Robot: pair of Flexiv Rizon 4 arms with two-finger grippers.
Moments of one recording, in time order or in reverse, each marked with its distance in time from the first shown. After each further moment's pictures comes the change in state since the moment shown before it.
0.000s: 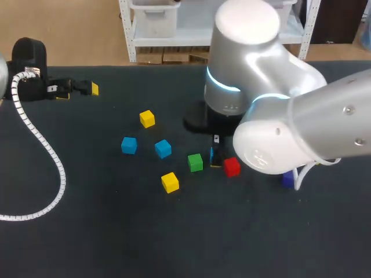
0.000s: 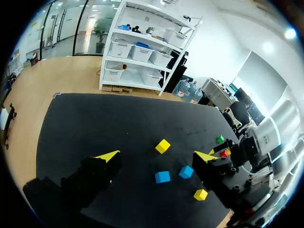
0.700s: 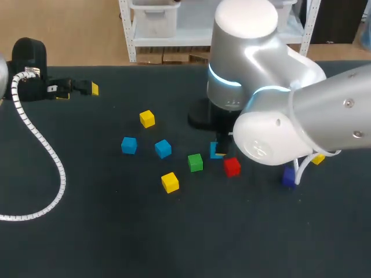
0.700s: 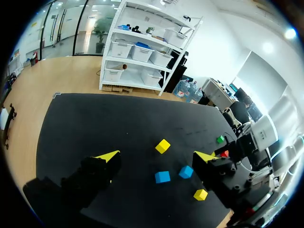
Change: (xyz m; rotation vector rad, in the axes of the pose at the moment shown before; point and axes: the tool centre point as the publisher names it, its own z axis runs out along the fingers) left arm 0.000 0.000 0.000 0.000 0.000 0.000; right arm 0.009 -0.009 0.002 -0.024 0.019 0.008
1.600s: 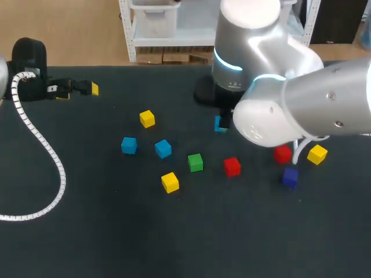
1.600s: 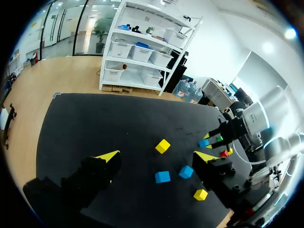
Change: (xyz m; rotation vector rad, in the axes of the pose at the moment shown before) left arm 0.000 0.000 0.000 0.000 0.000 0.000; right arm 0.011 -0.089 0.006 0.120 0.001 0.050
